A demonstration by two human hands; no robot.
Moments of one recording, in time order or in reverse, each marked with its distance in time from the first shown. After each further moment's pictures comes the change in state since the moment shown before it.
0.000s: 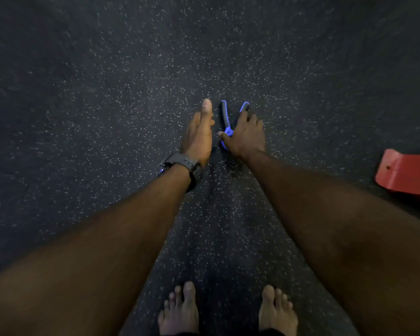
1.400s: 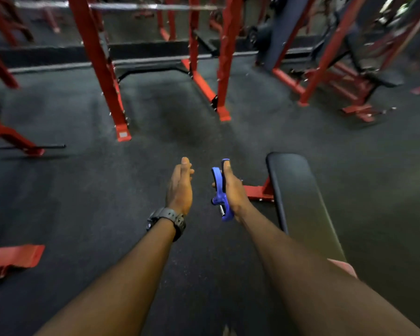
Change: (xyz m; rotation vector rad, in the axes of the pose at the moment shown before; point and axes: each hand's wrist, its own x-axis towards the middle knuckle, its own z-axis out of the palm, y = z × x) left_hand -0.762 0.399 -0.141 -0.022 -0.332 0.458; right_hand -0.766 -0.042 -0.589 1.377 0.228 0.279
